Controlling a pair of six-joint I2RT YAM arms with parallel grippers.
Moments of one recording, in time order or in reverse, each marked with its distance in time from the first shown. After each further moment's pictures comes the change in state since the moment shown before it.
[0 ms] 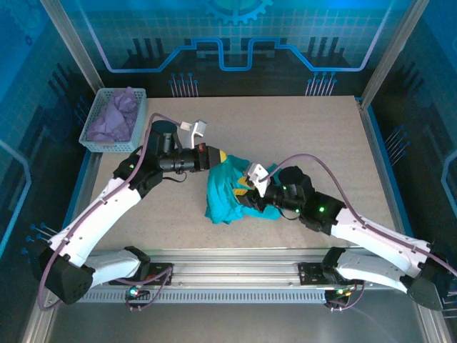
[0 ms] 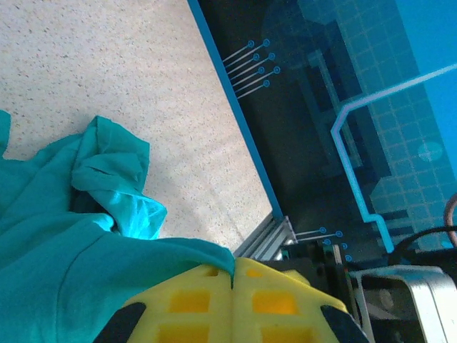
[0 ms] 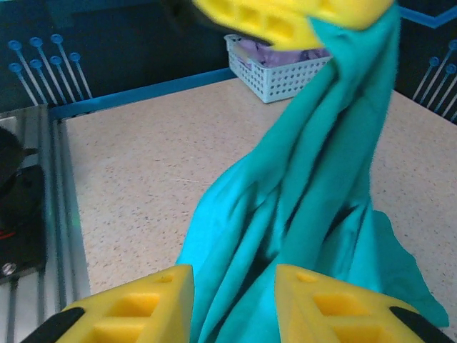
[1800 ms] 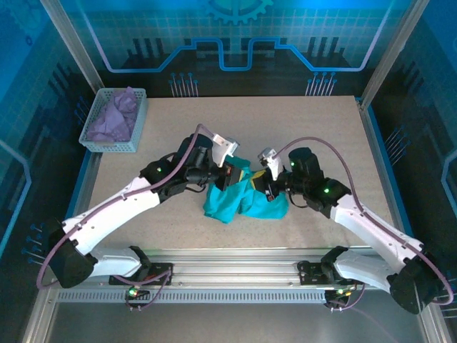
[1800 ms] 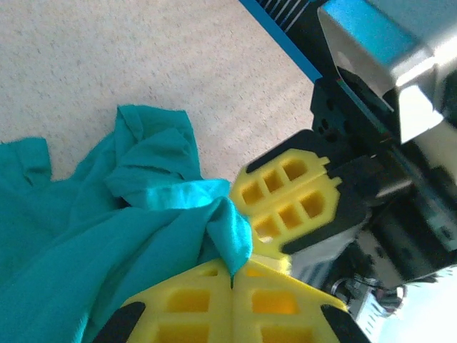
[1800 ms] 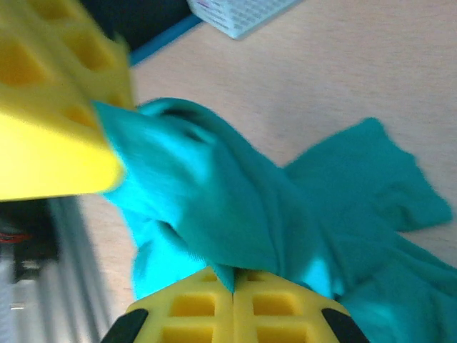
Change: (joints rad) left arm -0.264 0.110 0.051 -0.098 -0.293 0.362; right arm -0.259 0.056 0.058 -0.209 -0.201 0.094
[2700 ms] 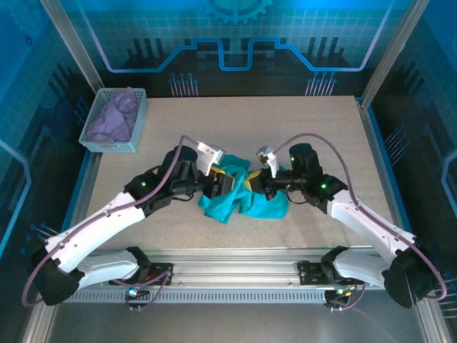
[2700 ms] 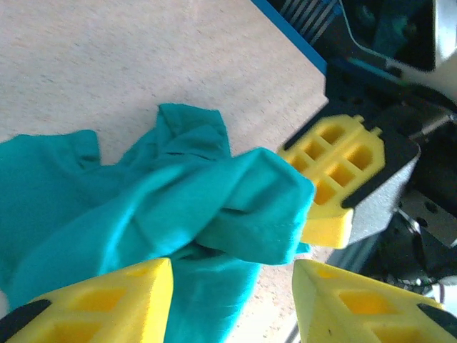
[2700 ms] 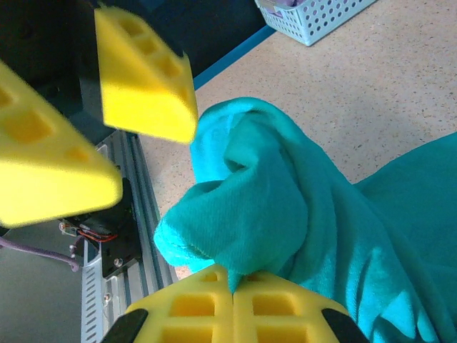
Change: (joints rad) left arm 0.006 -0.162 -0.164 0.043 -0.084 0.038; right arm -0.083 0.068 -0.005 0.109 -0.344 0.110
